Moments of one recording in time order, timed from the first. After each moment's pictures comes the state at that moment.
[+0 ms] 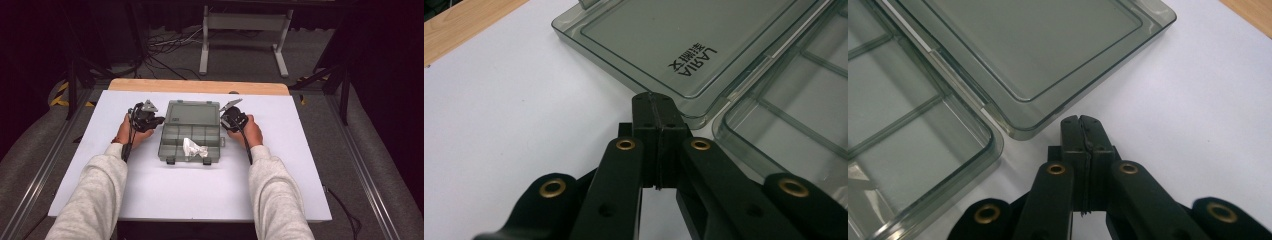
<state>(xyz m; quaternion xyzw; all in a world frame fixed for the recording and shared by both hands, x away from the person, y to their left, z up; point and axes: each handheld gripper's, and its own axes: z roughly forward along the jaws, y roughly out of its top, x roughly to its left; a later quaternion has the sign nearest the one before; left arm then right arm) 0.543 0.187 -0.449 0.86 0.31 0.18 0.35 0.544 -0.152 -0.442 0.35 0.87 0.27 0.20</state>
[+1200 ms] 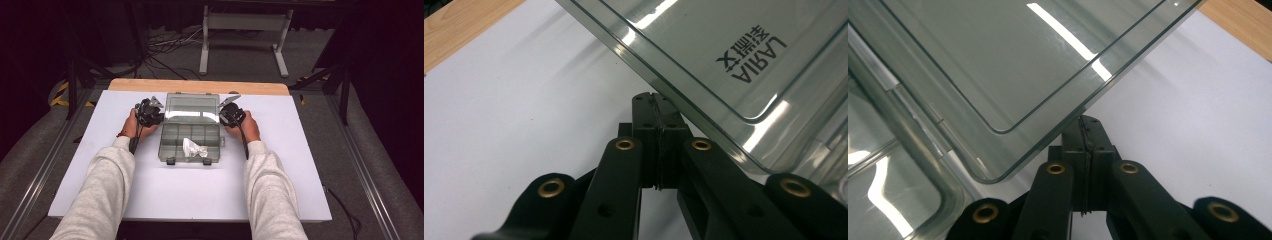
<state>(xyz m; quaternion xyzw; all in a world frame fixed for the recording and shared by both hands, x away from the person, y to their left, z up) 0.572 0.175 -0.458 0.87 0.32 0.19 0.32 0.566 -0.148 -0.446 0.33 0.87 0.30 0.20</state>
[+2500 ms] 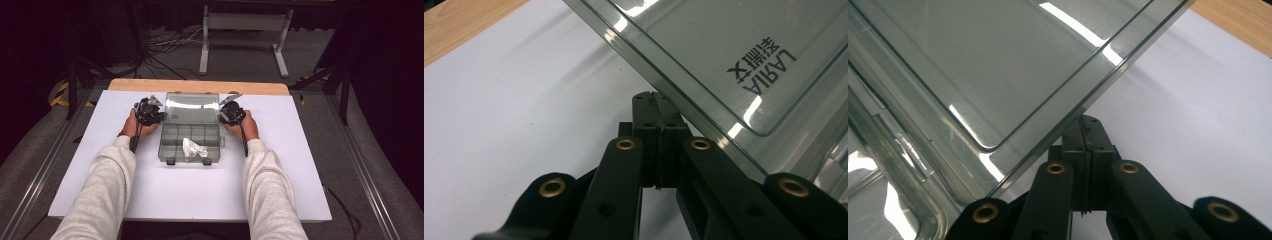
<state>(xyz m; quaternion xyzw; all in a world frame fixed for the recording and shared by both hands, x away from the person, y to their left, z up) 0.577 0.178 -0.461 0.86 0.33 0.18 0.34 0.573 -0.151 -0.449 0.35 0.86 0.32 0.19</state>
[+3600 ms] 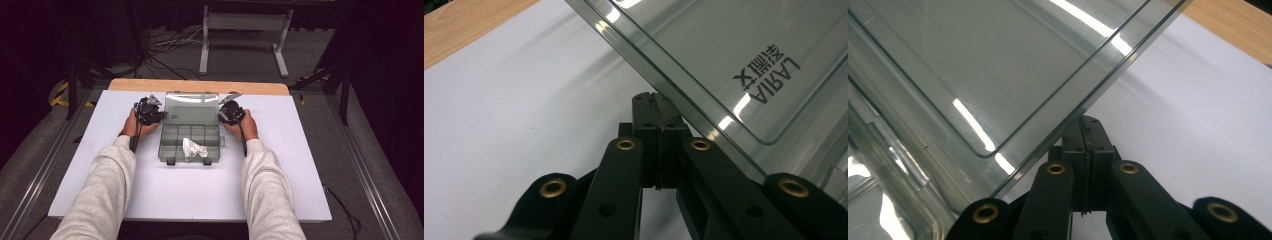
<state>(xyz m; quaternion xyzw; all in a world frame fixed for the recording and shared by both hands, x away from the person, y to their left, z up) 0.580 0.179 -0.462 0.86 0.33 0.18 0.35 0.575 -0.149 -0.448 0.35 0.86 0.32 0.19</state>
